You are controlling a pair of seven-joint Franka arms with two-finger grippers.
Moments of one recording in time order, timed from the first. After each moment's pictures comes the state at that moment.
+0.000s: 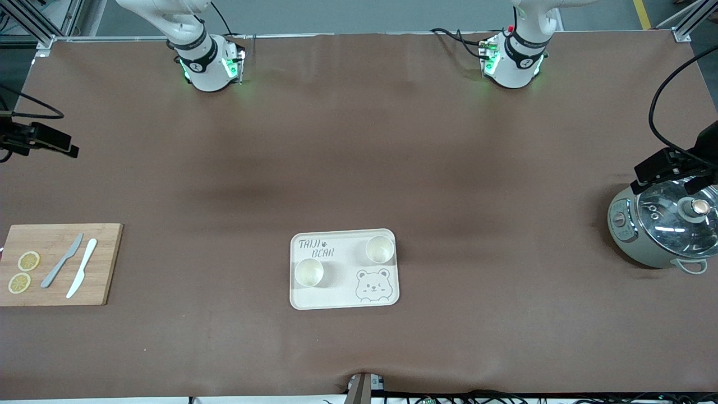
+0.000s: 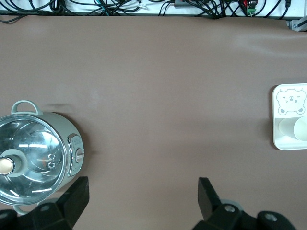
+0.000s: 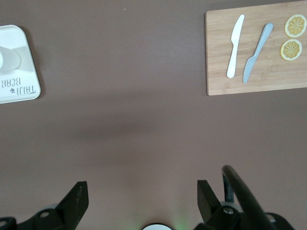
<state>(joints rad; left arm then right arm) 0.05 0.16 -0.08 -1.36 -0.02 1.65 -0.02 -0.09 0.11 0.00 -1.41 0.02 1.40 -0.01</state>
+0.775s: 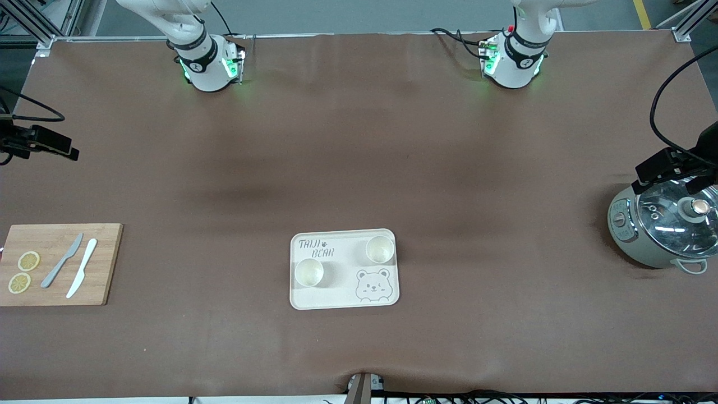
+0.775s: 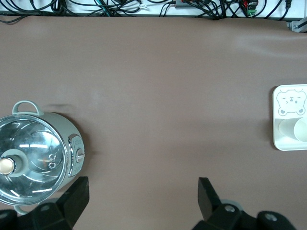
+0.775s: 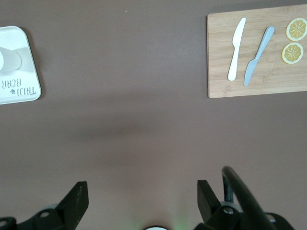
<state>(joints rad) 0.05 0.16 -0.08 -1.35 -0.02 1.65 -0.02 -0.09 0.11 0.02 -1.41 0.02 1.41 -0.01</state>
